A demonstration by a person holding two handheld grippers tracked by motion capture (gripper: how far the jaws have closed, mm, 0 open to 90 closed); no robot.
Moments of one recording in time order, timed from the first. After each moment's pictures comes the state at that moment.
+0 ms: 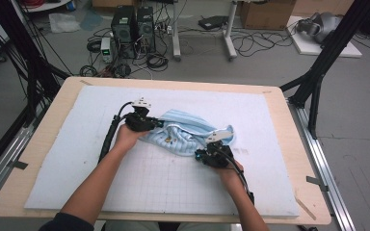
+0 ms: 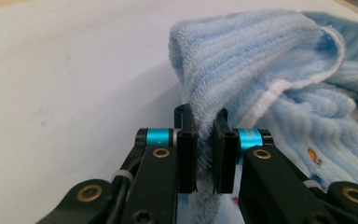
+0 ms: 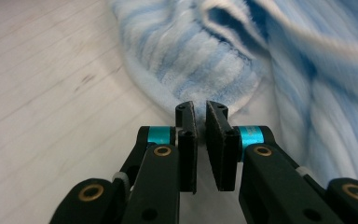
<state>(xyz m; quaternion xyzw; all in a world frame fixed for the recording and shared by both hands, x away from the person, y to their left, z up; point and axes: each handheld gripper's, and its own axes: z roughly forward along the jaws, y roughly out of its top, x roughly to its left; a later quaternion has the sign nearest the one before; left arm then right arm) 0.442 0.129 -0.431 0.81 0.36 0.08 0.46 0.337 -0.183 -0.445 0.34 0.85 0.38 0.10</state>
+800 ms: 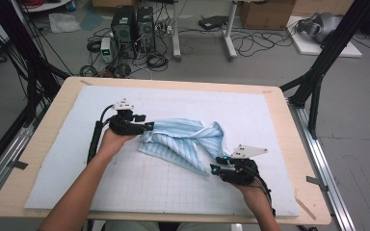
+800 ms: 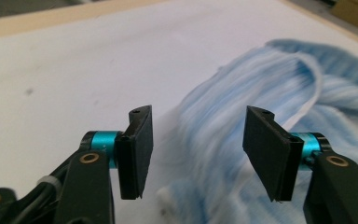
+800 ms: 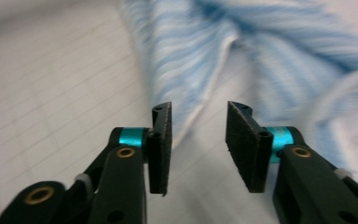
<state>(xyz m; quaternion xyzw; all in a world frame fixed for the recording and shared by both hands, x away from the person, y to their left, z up) 0.415 0.153 -0.406 0.78 0.35 0.11 0.51 0.280 -0.241 -0.423 0.34 0.82 0.45 0.12</state>
